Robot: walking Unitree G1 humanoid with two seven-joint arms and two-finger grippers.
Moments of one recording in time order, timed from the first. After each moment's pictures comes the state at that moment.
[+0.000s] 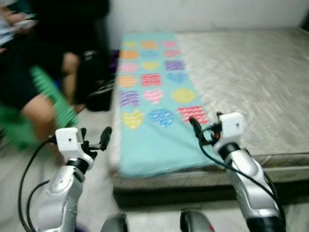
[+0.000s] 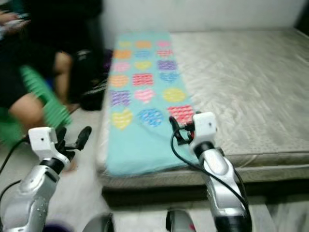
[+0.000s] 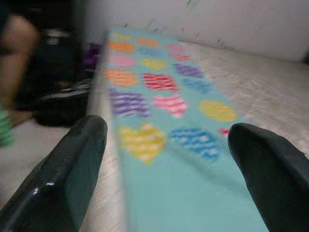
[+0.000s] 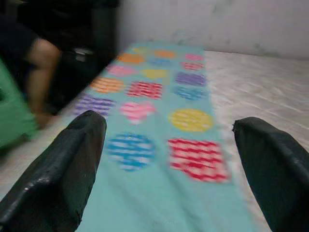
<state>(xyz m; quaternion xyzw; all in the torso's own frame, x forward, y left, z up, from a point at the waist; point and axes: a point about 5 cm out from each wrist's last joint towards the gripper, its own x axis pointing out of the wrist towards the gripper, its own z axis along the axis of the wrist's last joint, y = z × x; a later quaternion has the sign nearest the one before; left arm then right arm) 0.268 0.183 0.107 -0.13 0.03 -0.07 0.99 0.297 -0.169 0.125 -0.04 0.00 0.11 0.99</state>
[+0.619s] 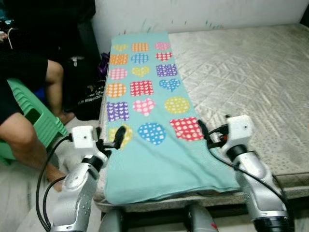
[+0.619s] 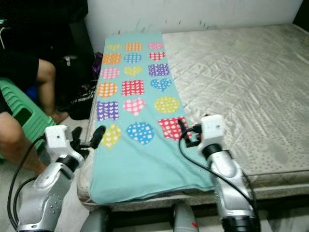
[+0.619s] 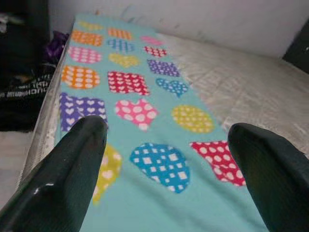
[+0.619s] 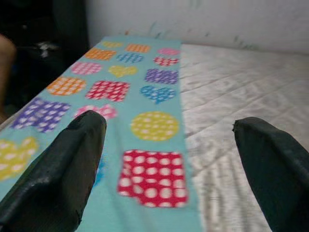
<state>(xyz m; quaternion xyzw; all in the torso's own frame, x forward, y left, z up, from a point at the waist) 0.271 0.162 0.106 -0.14 0.04 -0.09 0.98 0.295 -0.183 0.122 -0.05 0.00 0.09 0.99</state>
